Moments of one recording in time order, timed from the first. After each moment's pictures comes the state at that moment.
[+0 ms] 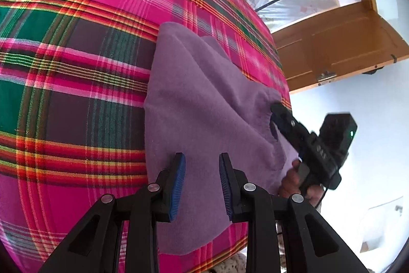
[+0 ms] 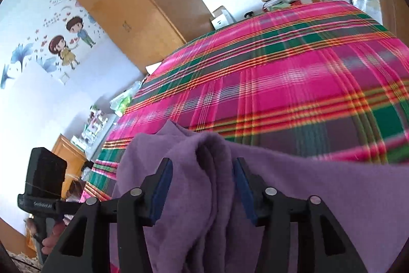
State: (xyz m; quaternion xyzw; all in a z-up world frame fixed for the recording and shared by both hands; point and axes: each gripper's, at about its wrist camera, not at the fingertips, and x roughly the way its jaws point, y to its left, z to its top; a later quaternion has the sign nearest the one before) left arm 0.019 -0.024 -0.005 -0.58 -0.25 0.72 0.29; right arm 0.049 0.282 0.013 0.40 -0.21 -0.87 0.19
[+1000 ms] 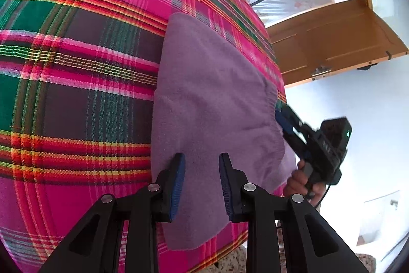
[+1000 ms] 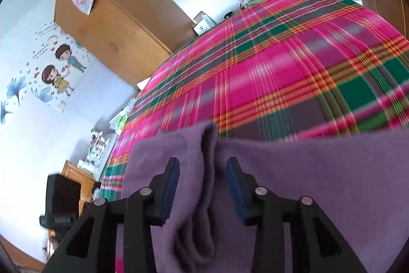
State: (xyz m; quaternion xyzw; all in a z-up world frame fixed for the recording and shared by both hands) left arm 0.013 -0.033 -0.019 -0.58 -0.26 0.71 0.31; right arm 0.089 0.323 0.012 0.39 -0.29 -0.86 0.15
